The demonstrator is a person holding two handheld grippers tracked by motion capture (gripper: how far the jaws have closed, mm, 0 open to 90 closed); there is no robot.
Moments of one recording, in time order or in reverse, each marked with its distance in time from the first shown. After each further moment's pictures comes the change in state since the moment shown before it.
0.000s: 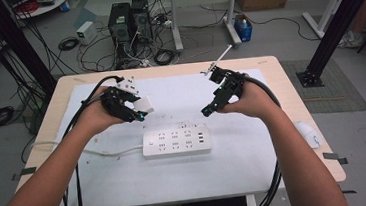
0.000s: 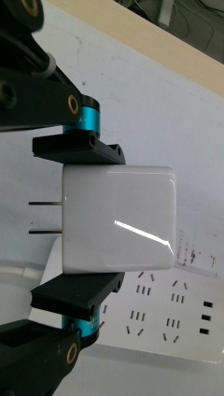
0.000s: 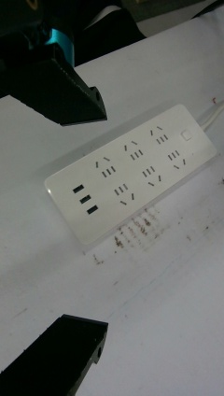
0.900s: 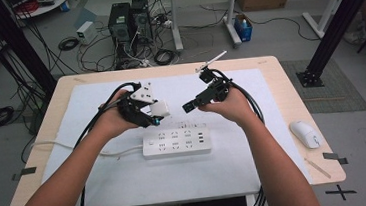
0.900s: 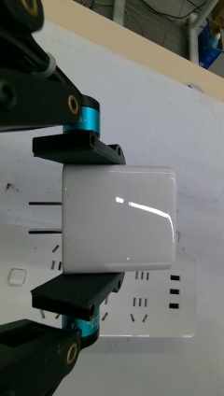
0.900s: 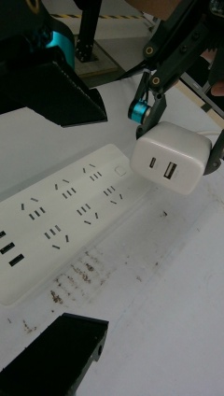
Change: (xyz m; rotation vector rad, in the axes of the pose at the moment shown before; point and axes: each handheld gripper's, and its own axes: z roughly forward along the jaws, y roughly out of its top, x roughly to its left) left arm -0.027 0.020 0.026 -0.091 -0.014 0.131; right arm -0.010 0.012 0.041 -0.196 0.195 0.184
